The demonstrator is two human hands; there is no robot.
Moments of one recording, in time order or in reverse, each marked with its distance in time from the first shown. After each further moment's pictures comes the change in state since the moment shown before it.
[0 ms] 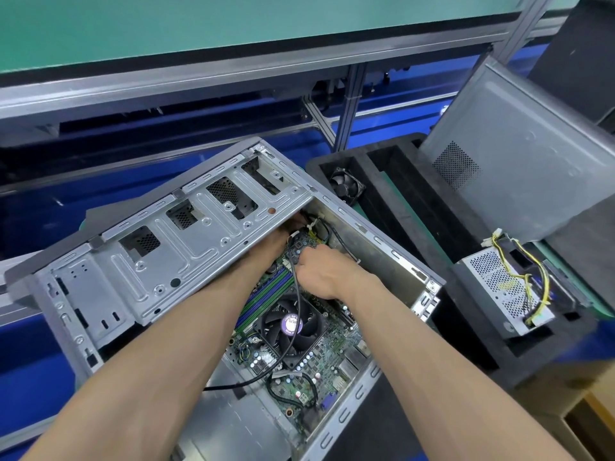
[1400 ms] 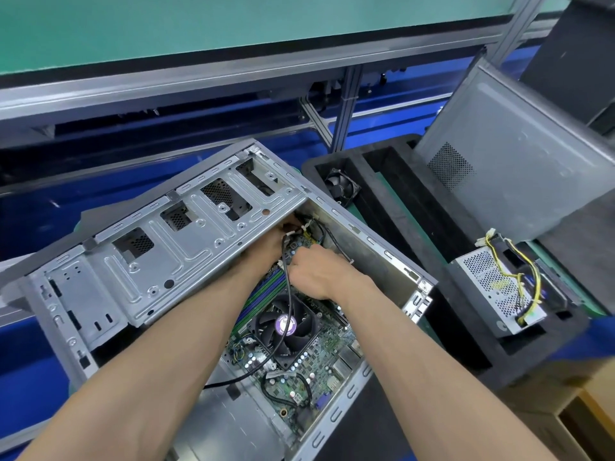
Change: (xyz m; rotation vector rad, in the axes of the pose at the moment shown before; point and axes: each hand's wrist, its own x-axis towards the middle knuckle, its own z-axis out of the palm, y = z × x) left_hand -0.020 0.013 0.010 -0.024 0.008 0.002; right_hand -0.002 -0.005 0.000 0.076 0.018 0.020
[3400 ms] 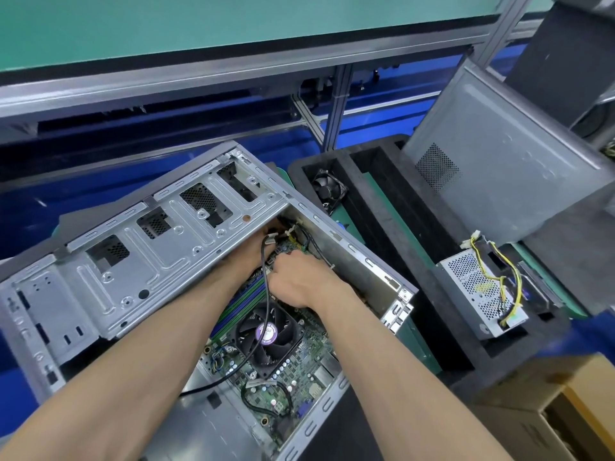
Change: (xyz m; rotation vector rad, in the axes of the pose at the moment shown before) left_hand 0.049 -0.063 -0.017 0.752 -0.053 0.344; right_hand -0.008 0.000 -0.004 -0.008 0.047 -0.067
